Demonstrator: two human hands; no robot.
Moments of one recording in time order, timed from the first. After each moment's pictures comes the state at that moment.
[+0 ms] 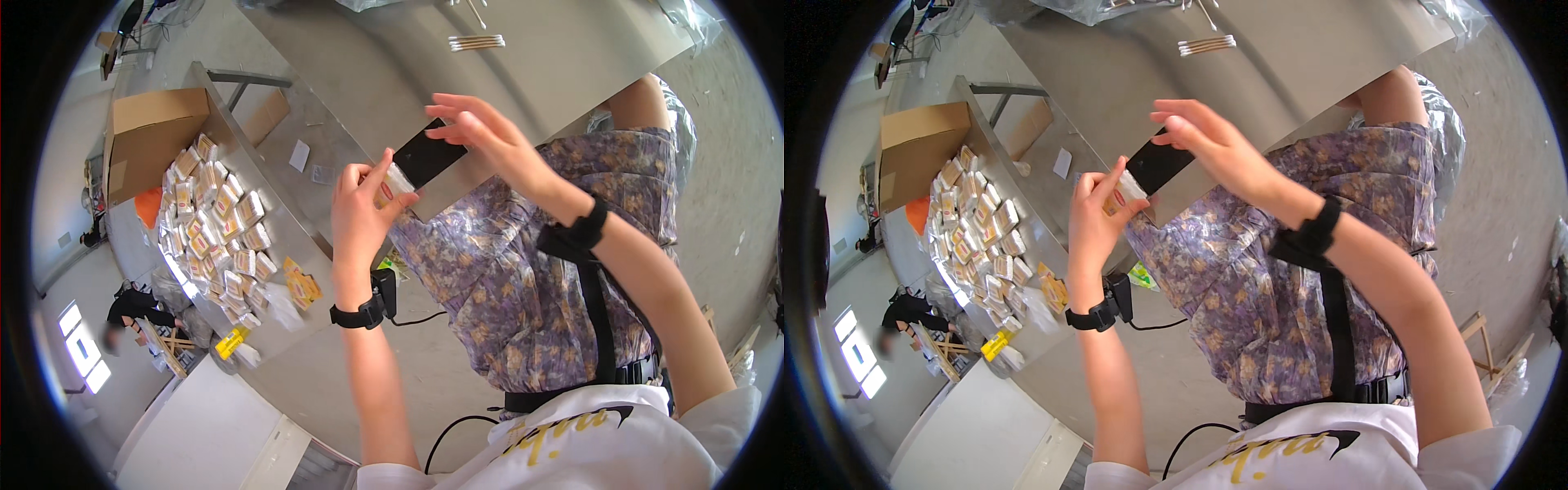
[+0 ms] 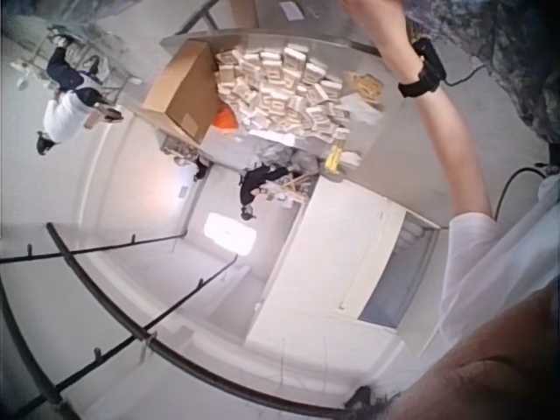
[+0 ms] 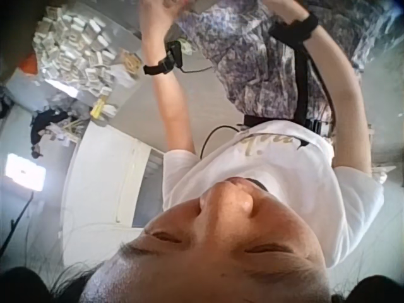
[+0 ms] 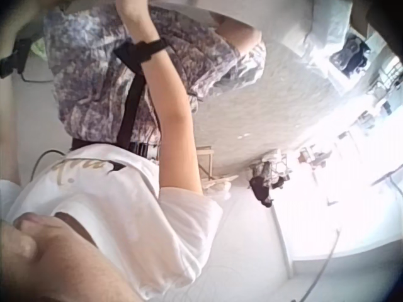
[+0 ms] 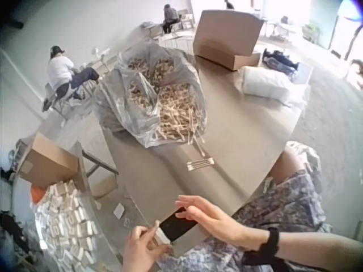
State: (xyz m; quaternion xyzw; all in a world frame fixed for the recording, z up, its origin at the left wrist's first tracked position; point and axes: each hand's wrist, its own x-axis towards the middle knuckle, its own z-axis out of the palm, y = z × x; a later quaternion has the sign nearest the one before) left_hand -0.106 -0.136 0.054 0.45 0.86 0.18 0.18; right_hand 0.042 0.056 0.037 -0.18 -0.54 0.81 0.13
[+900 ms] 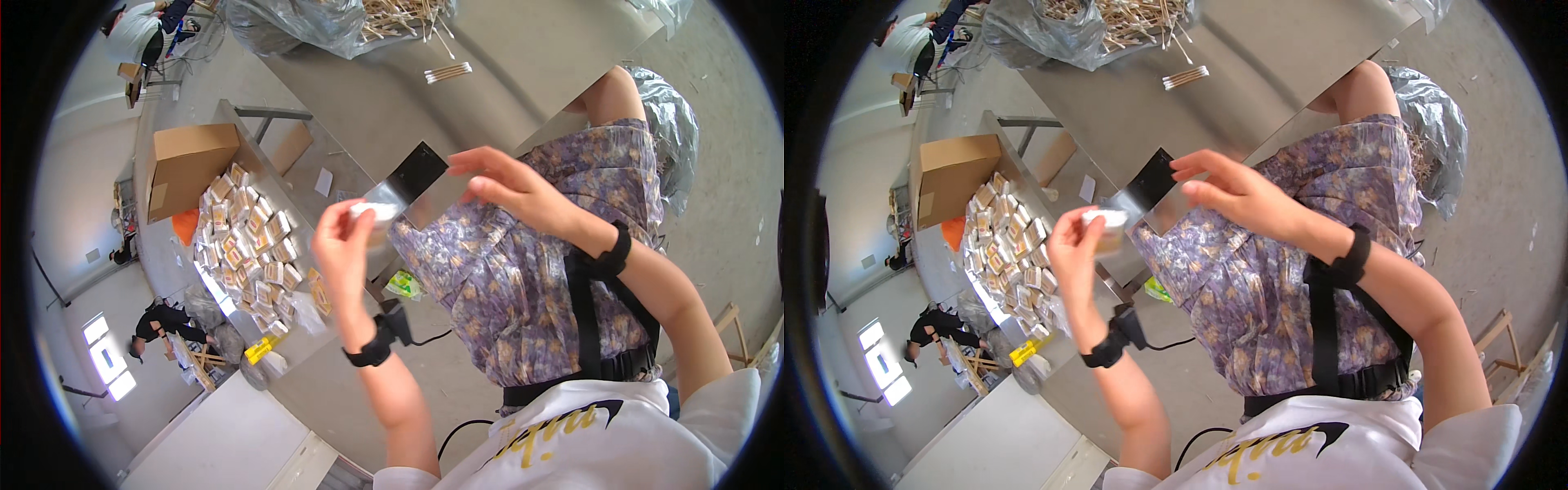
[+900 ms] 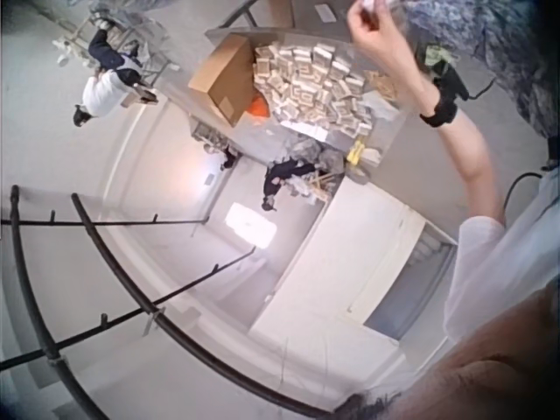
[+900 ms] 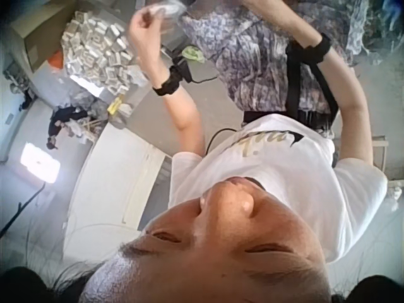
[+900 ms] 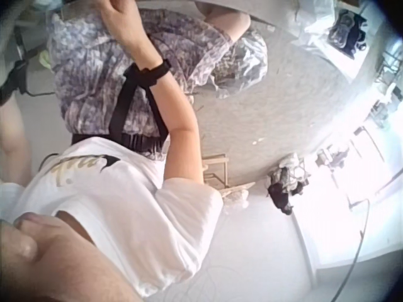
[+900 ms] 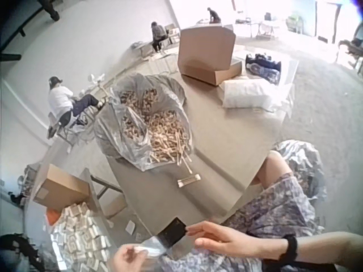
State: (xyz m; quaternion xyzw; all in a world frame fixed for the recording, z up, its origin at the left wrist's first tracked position) left_hand -0.076 -0.135 0.126 0.18 0.84 0.44 0.27; right_hand 0.118 0.063 0.081 -0.16 -0.55 0.81 0.08
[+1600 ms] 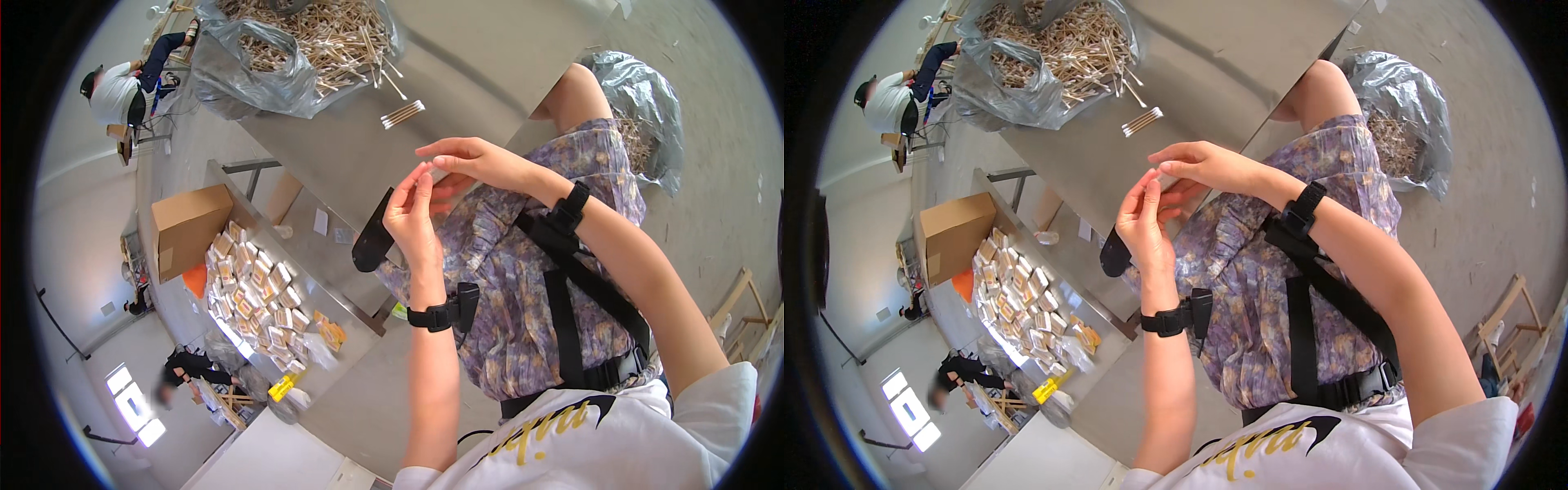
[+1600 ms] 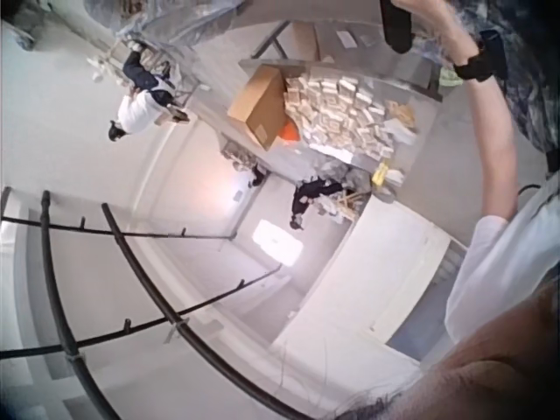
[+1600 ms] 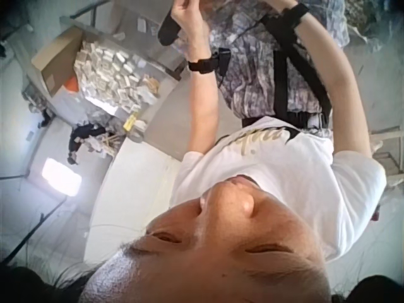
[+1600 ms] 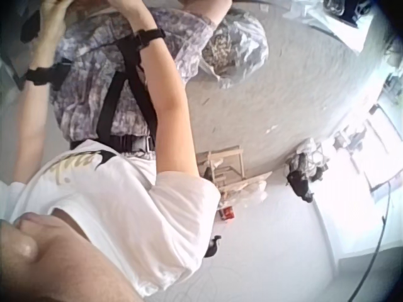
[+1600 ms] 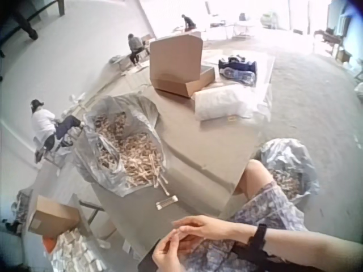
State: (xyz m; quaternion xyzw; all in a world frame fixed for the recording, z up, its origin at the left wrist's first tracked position) left_hand 0.003 -0.006 0.061 0.14 0.68 0.65 0.31; right_hand 0.096 0.133 0.049 -0.18 -0.50 0.84 0.04
